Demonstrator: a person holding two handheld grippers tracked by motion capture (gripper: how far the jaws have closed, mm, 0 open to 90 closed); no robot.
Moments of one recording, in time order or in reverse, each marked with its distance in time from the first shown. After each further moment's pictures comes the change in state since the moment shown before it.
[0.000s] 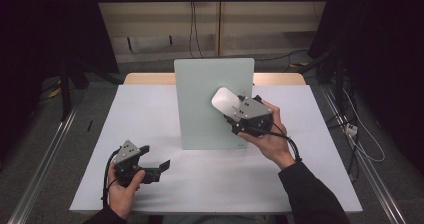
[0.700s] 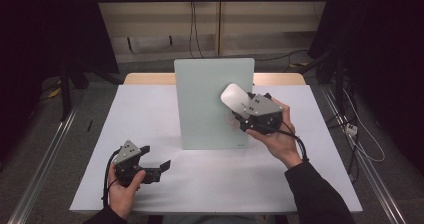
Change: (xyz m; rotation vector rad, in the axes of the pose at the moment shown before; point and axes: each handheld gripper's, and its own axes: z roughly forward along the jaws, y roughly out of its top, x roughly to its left) left arm 0.000 0.000 0.001 0.004 -0.002 0.001; right arm -0.024 -0.003 -0.016 -0.006 -0.072 0.039
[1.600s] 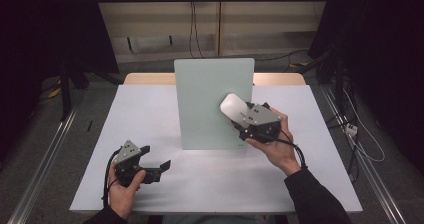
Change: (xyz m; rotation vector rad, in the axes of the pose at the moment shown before) left arm 0.000 0.000 0.001 0.001 -0.001 0.001; right arm 0.016 -0.018 0.002 0.011 0.036 0.009
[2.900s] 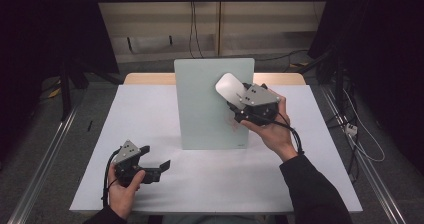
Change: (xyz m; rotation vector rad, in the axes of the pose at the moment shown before) left arm 0.000 0.000 -0.001 -0.003 -0.001 0.000; right arm -0.021 0.041 0.005 -0.060 -0.036 0.012
